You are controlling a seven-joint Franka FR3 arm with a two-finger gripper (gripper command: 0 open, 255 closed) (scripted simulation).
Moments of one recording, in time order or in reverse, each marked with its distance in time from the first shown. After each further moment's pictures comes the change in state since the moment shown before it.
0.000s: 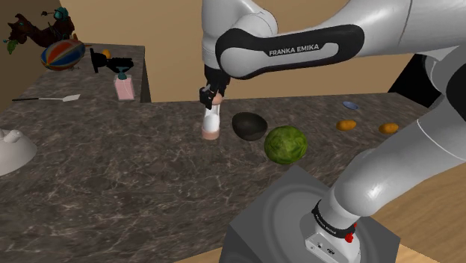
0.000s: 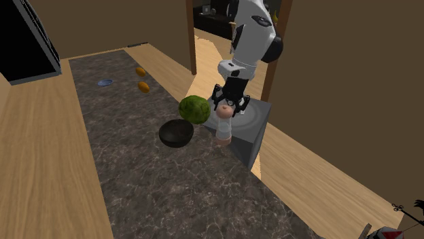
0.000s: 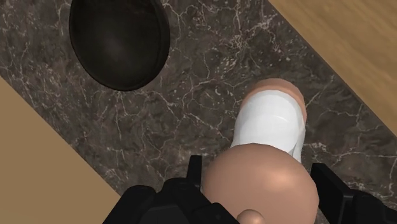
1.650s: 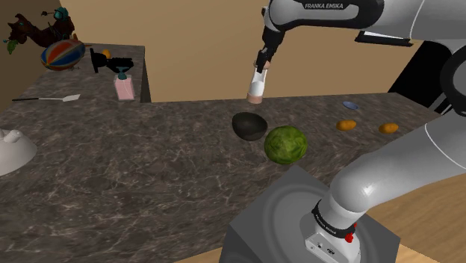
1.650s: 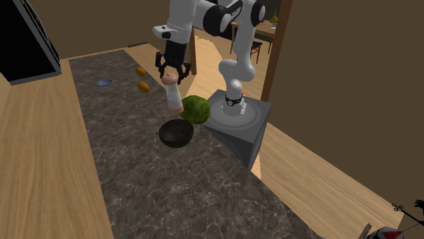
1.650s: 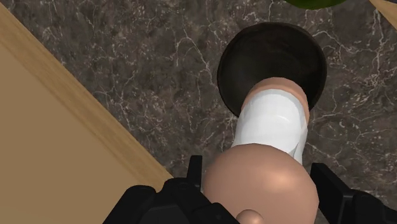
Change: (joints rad) arm -0.153 -0.080 -0.358 0.086 0.021 -0.062 -0.534
